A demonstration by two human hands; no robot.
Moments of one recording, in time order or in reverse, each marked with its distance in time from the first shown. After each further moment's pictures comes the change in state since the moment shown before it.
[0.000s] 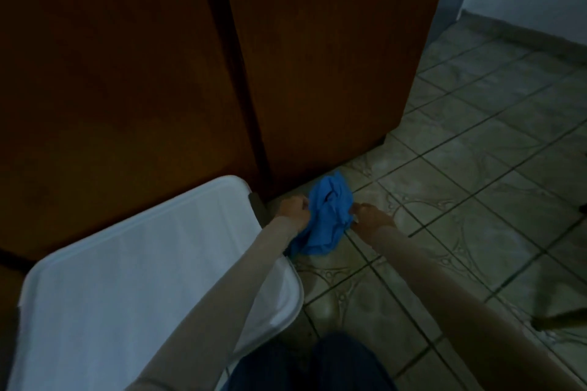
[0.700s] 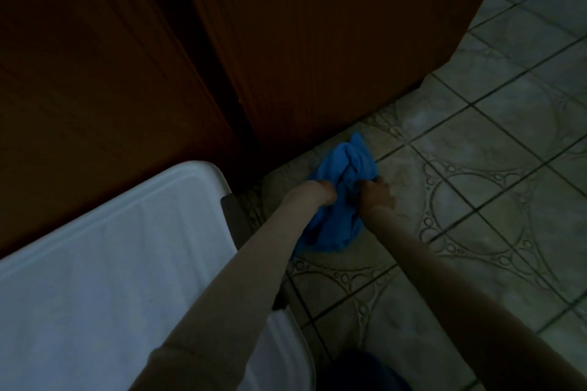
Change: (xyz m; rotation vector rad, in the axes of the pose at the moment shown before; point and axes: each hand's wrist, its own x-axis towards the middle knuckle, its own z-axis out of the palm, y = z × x) left_hand 0.162 -0.011 0.049 0.461 -0.514 -0.207; right_hand 0.162 0.007 0.080 0.153 -0.014 0.270
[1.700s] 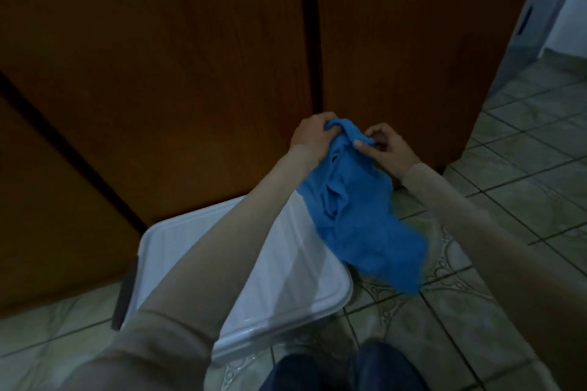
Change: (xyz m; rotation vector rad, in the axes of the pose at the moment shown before) left_hand -0.340 -0.036 -0.055 -0.384 1.084 0.467; right_hand -0.228 -0.088 -0.181 0.744 0.084 -0.828
